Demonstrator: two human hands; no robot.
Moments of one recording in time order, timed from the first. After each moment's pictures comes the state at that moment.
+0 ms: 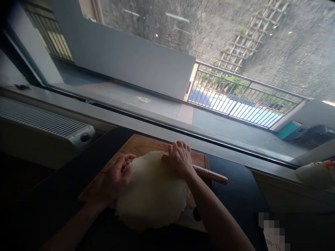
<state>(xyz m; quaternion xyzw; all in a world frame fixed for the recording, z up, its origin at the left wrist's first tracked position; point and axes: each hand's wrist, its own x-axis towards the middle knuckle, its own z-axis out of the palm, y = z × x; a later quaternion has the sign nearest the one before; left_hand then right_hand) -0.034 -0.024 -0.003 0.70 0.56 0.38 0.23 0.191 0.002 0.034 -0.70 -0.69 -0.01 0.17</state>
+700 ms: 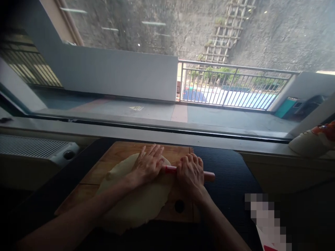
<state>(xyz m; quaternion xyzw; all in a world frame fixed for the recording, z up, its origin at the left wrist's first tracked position) 0.117 0.001 0.013 0.90 0.41 0.16 -0.03 0.285 -0.086 0.015 -0.75 -0.62 -0.09 0.20</state>
